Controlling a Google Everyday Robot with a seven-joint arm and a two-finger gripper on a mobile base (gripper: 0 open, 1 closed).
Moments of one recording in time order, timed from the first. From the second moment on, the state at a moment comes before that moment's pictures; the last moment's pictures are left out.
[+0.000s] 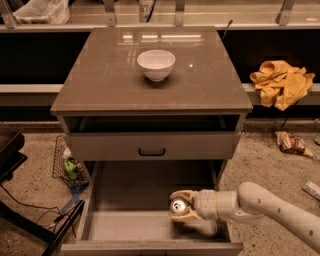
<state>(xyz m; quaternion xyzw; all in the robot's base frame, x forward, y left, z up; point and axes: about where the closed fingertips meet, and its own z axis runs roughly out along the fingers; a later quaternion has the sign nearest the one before) 0.468 -0.058 0.493 -0.56 0.60 0.35 0.45</state>
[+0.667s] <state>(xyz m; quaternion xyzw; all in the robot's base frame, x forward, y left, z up) 0.464 -0.070 0.650 -0.53 0.60 0.42 0.42</state>
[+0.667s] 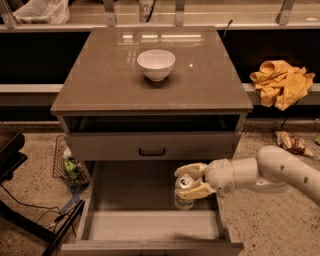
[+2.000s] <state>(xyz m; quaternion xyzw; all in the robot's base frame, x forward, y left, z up) 0.492 0.016 0.834 -0.51 0.60 0.46 0.41</state>
